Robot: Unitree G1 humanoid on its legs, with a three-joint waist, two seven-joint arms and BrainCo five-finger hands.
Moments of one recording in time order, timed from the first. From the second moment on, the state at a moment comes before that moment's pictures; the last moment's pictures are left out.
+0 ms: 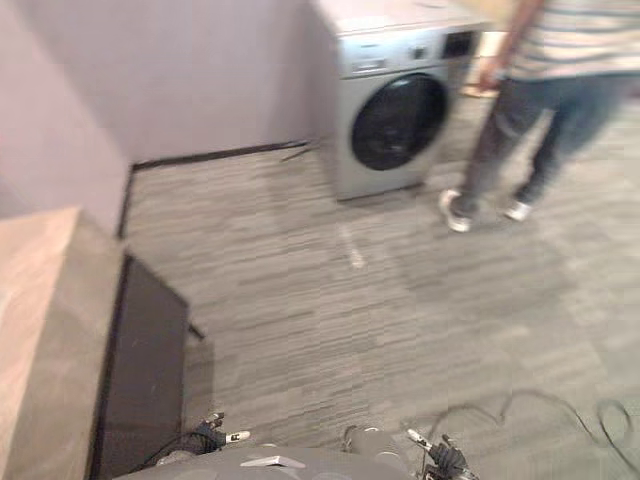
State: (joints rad) left arm 0.07 0.17 -0.01 1.17 0.06 -0.09 0.01; right arm 0.13 -0.10 -0.29 1.11 0.14 -0.08 0.00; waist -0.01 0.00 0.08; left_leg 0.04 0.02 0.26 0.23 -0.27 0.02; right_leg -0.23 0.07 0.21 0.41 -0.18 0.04
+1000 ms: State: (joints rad) left arm 0.19 0.07 0.18 1.08 -0.09 -0.10 0.03; right arm 0.09 -0.11 -0.27 1.13 0.18 -0.11 -0.01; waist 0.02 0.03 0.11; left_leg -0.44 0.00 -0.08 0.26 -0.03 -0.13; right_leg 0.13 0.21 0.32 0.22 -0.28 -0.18
